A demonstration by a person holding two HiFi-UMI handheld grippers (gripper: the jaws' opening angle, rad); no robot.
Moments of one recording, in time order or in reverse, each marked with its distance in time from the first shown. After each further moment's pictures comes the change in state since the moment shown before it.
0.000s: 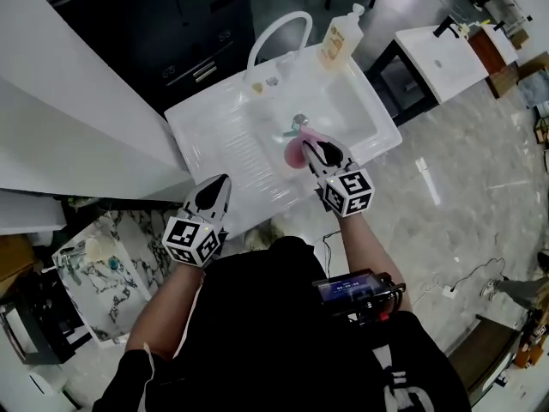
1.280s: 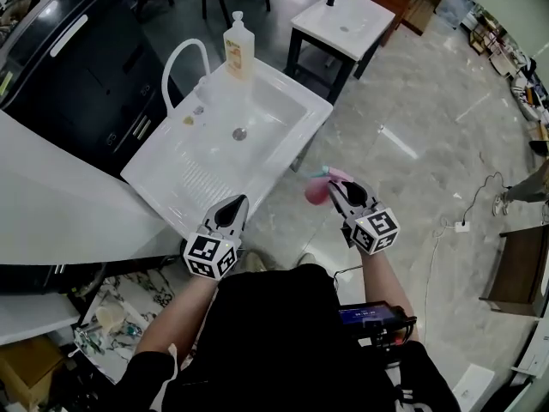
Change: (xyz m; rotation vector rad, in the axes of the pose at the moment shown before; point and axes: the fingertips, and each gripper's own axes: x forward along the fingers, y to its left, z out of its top) left arm 0.033 -0.147 -0.039 0.160 0.077 -0.443; right arm -0.262 -0.004 -0.047 0.090 -0.108 -0.398
